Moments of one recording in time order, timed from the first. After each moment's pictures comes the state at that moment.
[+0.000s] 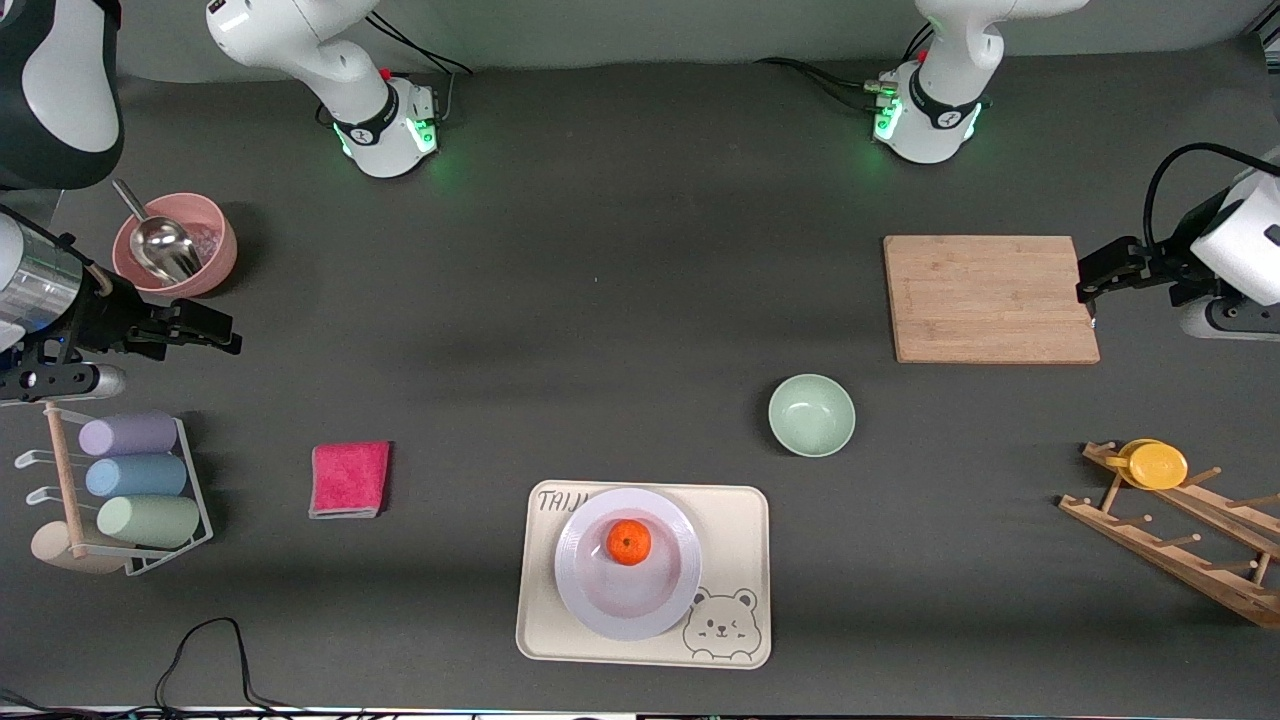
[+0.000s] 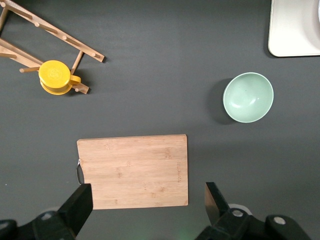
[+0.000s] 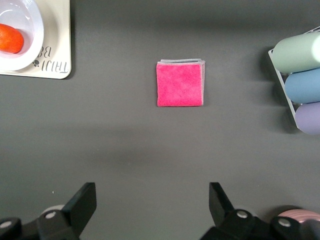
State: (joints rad) left arm 0.01 0.05 -0.07 -1.55 0.00 1.54 0.00; right arm 0.57 0.16 -0.60 -1.55 0.15 1.62 -0.06
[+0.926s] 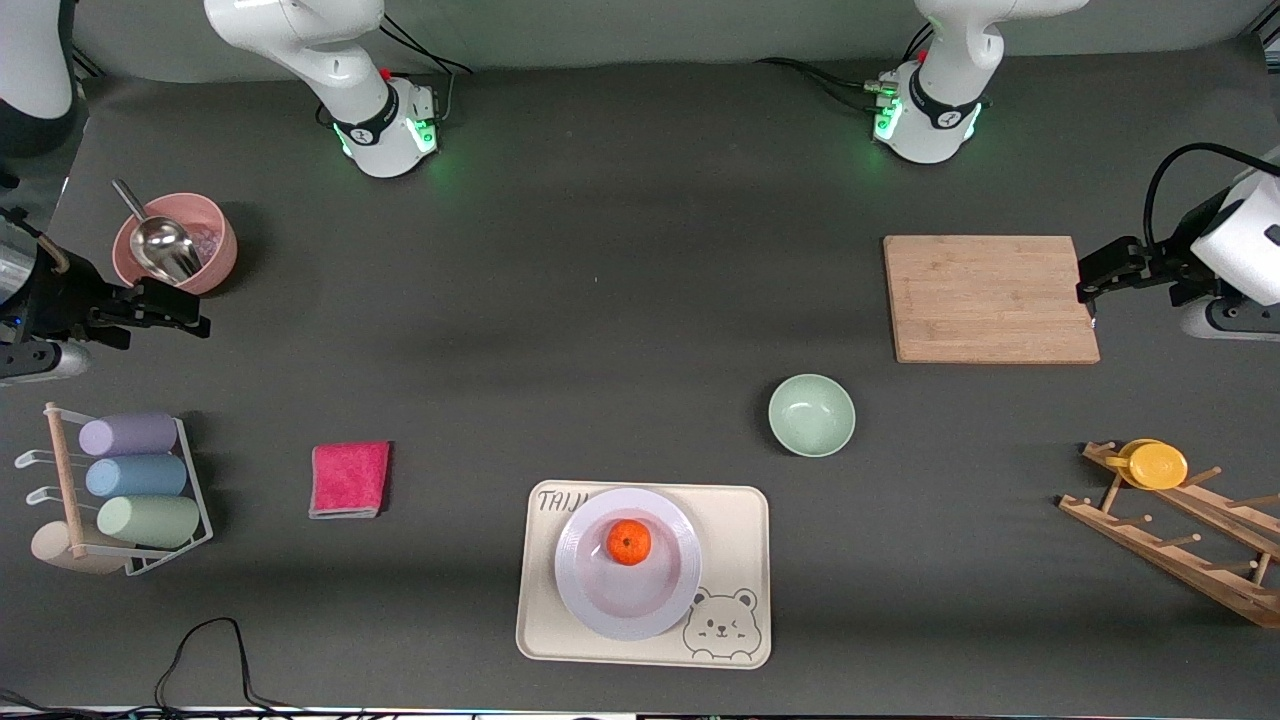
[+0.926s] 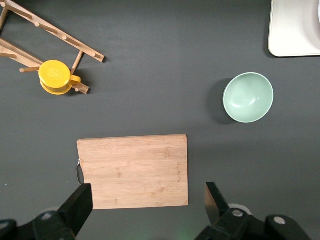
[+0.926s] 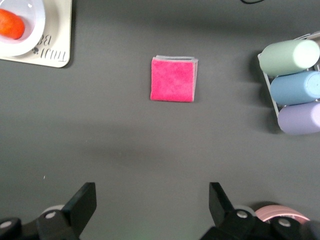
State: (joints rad) left arm 0.01 0.05 -0.07 -1.55 0.00 1.54 0.00; right arm 0.02 0.11 -0.03 -1.50 0.06 1.55 -0.10
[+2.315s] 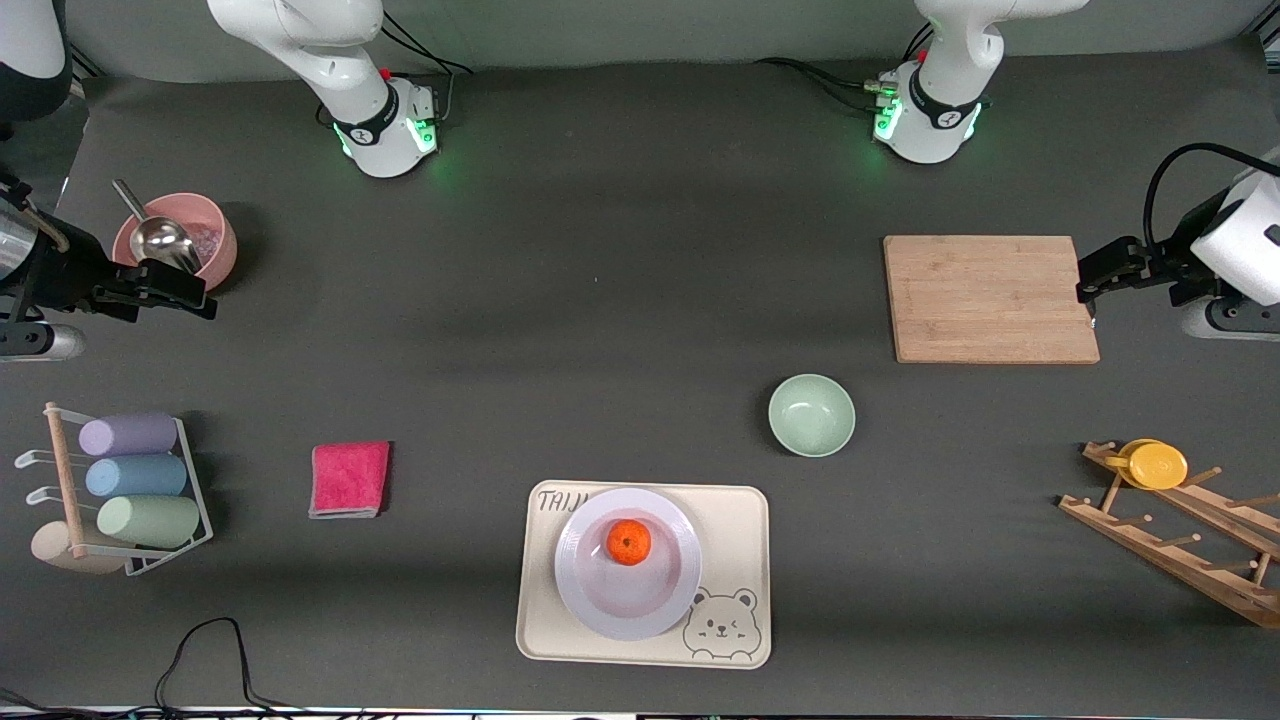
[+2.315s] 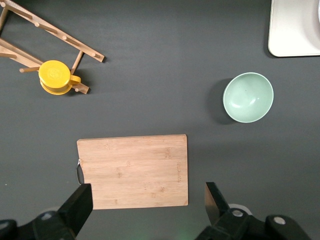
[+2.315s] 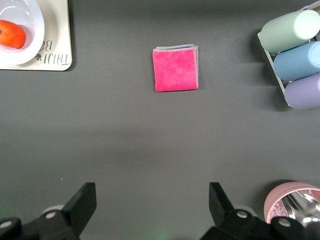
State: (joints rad) left arm 0.01 0.05 -0.07 -1.55 0.00 1.54 0.00; right arm -0.10 0.08 0.12 -1.51 0.06 1.51 0.05
